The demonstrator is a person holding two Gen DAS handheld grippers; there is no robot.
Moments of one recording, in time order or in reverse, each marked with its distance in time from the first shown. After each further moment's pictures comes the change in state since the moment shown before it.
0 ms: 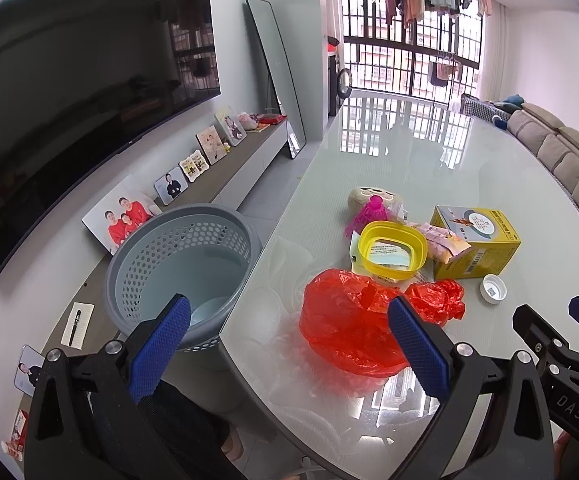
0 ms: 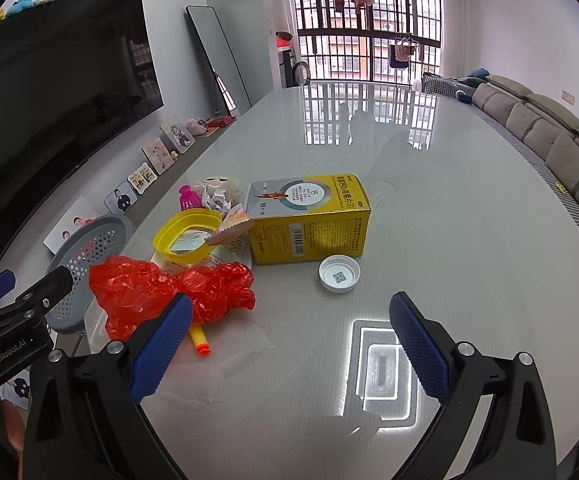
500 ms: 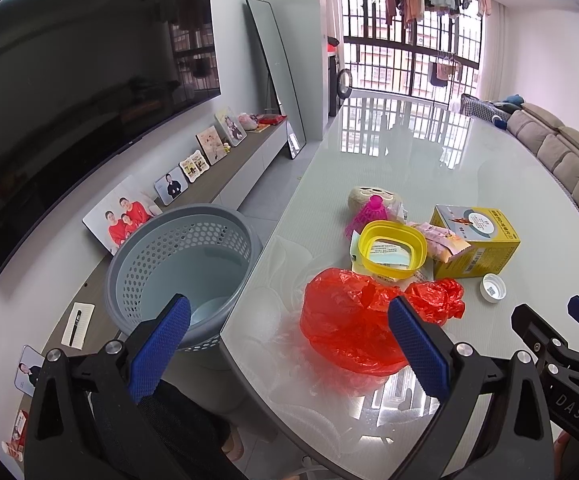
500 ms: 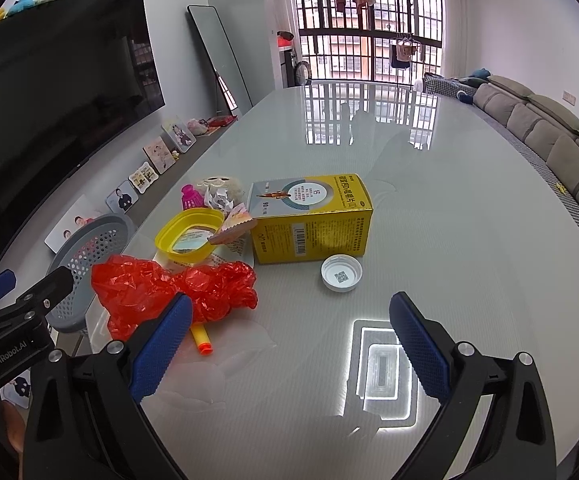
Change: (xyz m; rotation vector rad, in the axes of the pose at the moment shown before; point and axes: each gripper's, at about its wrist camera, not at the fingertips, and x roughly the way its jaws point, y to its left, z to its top) left arm -0.004 -0.001 -0.001 0.003 -0.002 0.004; right arm 0.003 0.003 0.000 -0.003 0.003 0.001
